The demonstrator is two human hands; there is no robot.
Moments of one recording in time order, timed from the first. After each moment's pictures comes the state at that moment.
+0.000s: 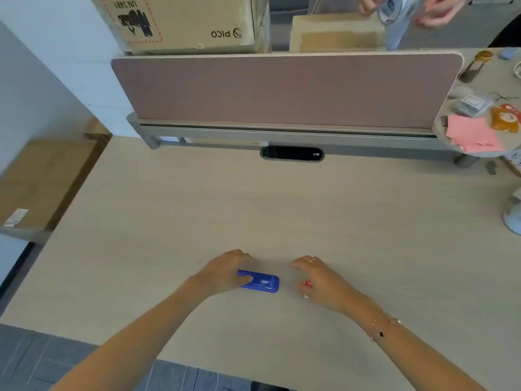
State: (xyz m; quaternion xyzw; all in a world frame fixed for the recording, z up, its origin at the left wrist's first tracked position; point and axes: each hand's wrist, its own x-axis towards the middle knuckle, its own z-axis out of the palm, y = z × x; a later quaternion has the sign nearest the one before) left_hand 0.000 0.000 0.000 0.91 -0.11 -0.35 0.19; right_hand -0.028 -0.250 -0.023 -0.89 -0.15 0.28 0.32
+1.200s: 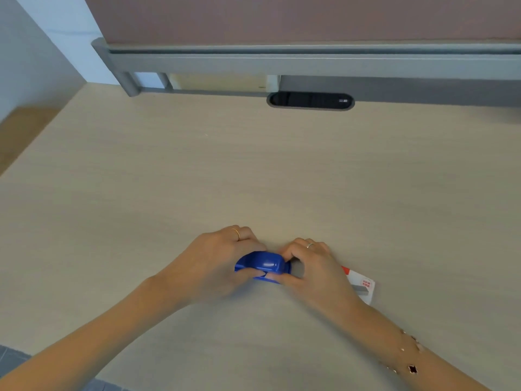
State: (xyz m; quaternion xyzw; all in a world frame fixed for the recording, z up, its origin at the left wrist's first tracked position) left_hand -0.025 -0.004 -0.078 0.94 -0.26 -0.09 0.18; right_hand -0.033 -0.201 -0.135 -0.89 -0.15 0.06 0.43
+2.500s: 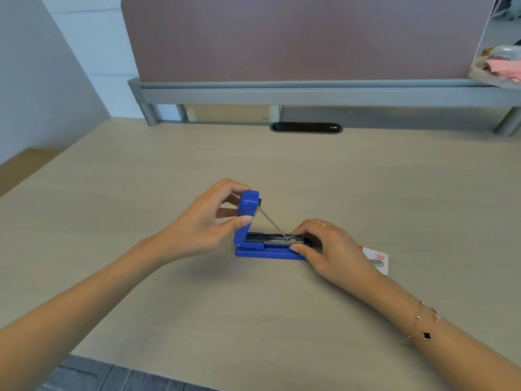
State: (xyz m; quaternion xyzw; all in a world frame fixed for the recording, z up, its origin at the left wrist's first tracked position) left_hand -0.031 0.038 -0.075 0.86 -0.26 0.00 0.44; right_hand -0.051 -0.205 -0.134 -0.91 -0.18 -0.03 0.37
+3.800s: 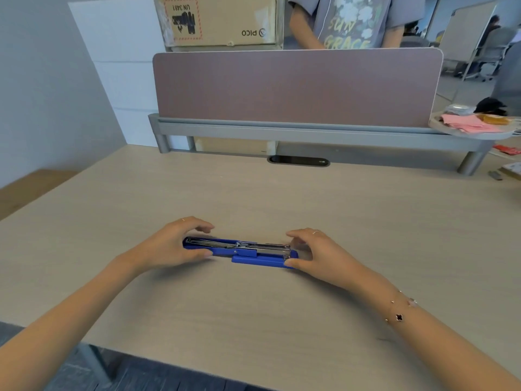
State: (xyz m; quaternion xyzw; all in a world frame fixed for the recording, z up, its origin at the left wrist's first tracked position) left_hand -0.033 0.111 -0.108 0.95 -0.18 0.00 0.26; right_hand -0.053 -0.221 -0.111 -0.92 -0.21 0.04 0.32
